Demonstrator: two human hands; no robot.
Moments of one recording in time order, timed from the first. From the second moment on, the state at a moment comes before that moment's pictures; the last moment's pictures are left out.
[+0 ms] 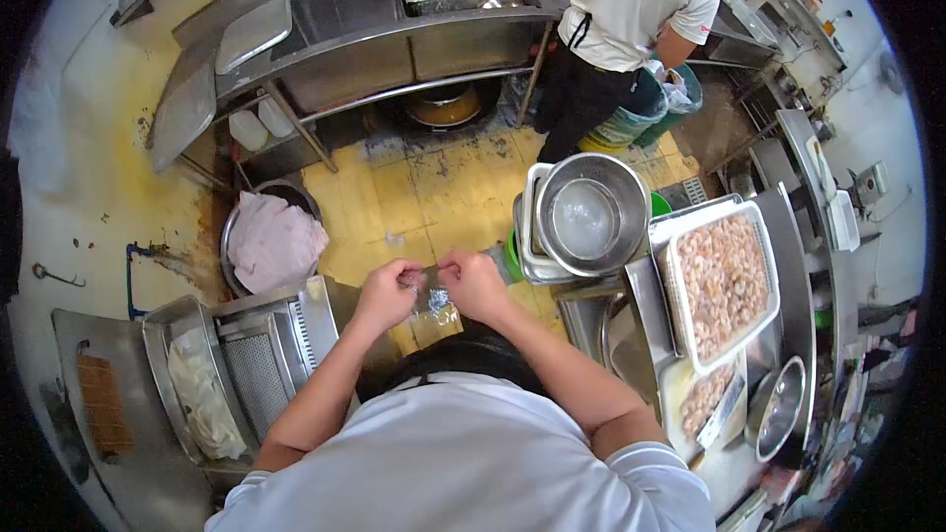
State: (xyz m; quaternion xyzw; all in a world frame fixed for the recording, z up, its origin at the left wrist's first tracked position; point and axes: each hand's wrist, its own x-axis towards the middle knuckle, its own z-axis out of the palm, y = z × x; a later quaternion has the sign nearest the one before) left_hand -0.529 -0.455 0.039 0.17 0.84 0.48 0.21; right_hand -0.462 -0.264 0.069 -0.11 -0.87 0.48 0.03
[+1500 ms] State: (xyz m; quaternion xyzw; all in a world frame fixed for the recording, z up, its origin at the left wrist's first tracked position) left_hand -0.017 -0.161 0.101 0.54 0.69 0.32 0.35; right_hand 0.163 -0.105 0.080 -0.47 -0.66 0.51 0.29
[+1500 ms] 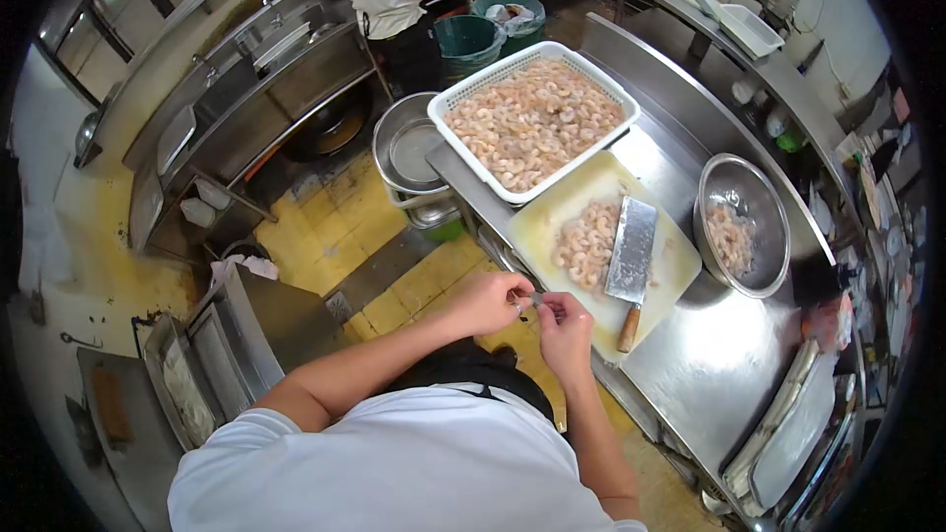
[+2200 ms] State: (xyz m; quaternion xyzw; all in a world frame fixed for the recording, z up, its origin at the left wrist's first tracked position) left_hand -0.008 -0.005 0.050 0.62 0.59 0.28 0.44; right_hand 0.241 -0.007 0.004 -0.67 -0.71 0.17 0.14
